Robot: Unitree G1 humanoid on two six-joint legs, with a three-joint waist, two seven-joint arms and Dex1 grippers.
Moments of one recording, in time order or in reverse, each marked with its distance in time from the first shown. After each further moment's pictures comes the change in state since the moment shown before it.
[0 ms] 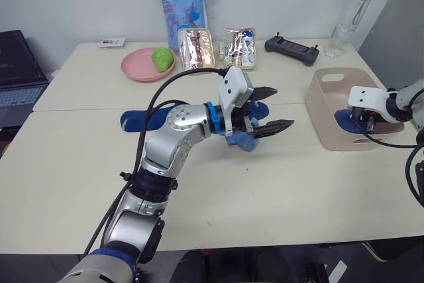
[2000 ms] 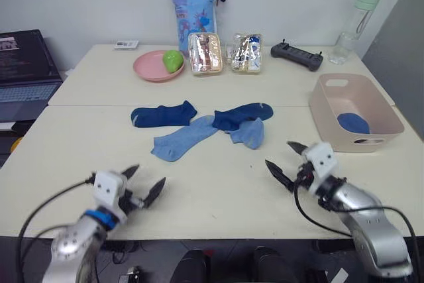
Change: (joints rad) left arm 0.952 0.255 0.480 -0.153 0.060 -0.377 0.209; right arm 1.164 0.447 -0.370 -1.818 0.734 0.697 -0.490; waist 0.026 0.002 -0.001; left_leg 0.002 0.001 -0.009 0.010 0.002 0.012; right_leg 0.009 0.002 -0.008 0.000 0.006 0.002
